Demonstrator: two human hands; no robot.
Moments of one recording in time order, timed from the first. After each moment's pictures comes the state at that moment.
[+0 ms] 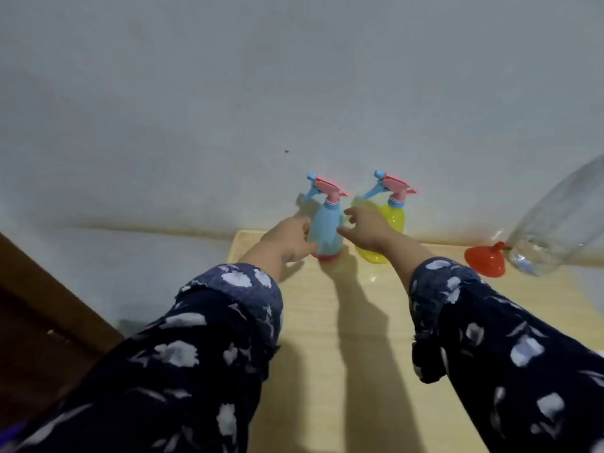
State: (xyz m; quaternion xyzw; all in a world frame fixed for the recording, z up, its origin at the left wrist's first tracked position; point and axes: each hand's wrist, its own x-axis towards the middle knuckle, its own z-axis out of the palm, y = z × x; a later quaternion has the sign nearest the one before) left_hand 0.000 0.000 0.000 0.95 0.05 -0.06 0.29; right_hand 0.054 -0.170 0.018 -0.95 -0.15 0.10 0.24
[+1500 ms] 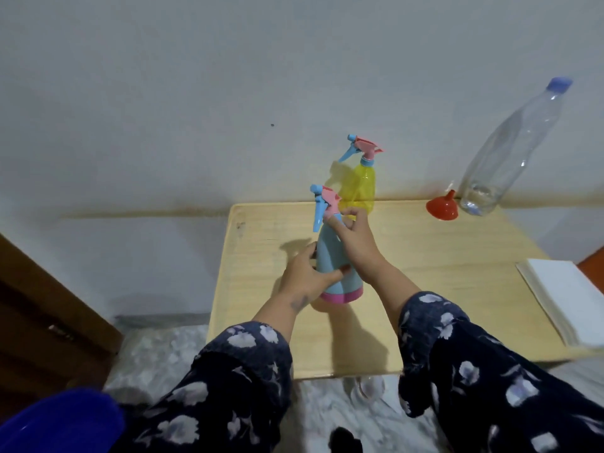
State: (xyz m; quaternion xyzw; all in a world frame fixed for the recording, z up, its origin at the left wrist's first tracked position) left_hand -0.160 -0.064 -0.055 0.79 0.08 -0.02 0.60; right_hand -0.116 -0.172 -0.001 -0.77 0.00 0.04 0.63
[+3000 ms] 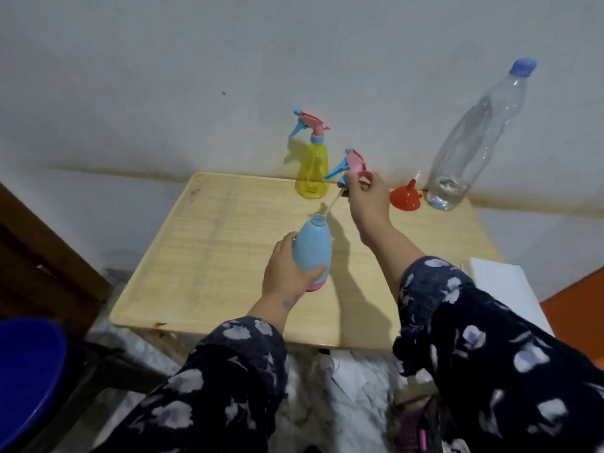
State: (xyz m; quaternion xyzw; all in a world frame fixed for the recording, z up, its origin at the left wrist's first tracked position) left_hand -0.174 -0.219 -0.072 0.87 0.18 0.09 0.45; right_hand -0.078 -0.330 0.025 -0.76 0.01 -0.07 0.64
